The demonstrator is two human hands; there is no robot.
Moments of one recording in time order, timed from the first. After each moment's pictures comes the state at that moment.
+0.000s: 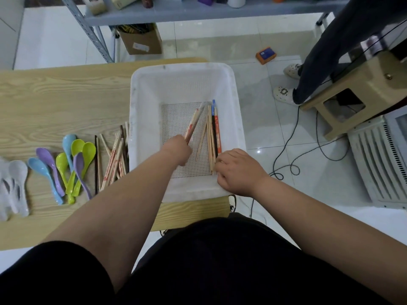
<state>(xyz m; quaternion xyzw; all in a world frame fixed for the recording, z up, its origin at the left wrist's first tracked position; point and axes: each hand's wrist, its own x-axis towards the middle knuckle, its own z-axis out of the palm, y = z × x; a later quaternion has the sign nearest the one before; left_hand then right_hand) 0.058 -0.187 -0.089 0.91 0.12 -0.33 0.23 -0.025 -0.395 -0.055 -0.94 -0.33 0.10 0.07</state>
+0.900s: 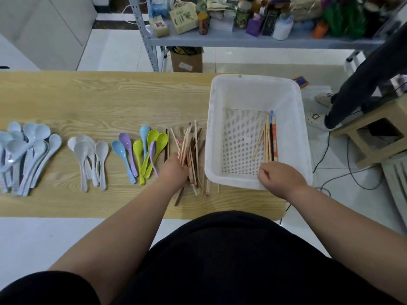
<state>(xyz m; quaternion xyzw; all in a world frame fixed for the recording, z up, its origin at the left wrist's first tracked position) -0.058 0.018 -0.085 0.91 0.19 -0.18 0.33 -0.055 -0.310 -0.056 -0.96 -0.11 0.22 0.16</state>
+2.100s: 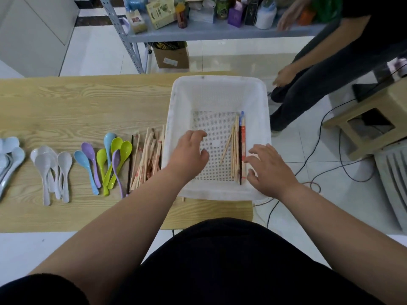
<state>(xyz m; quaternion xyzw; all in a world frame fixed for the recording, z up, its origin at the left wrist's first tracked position) 0.002 -0.130 -0.040 0.95 -0.06 -0.05 0.30 -0.022 -0.396 -0.064 -0.96 -0.25 -0.01 0.12</state>
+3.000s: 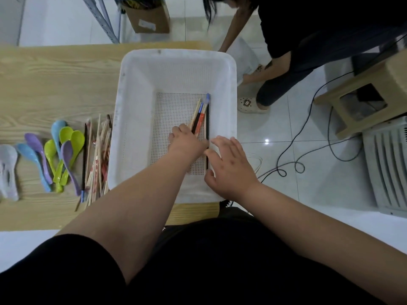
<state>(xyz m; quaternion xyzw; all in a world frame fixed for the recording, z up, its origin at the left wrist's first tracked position) 0.065 -0.245 -0.129 0.93 0.17 -0.27 0.15 -0.020 -0.392 -0.060 -0.96 -0.22 0.05 0.17</state>
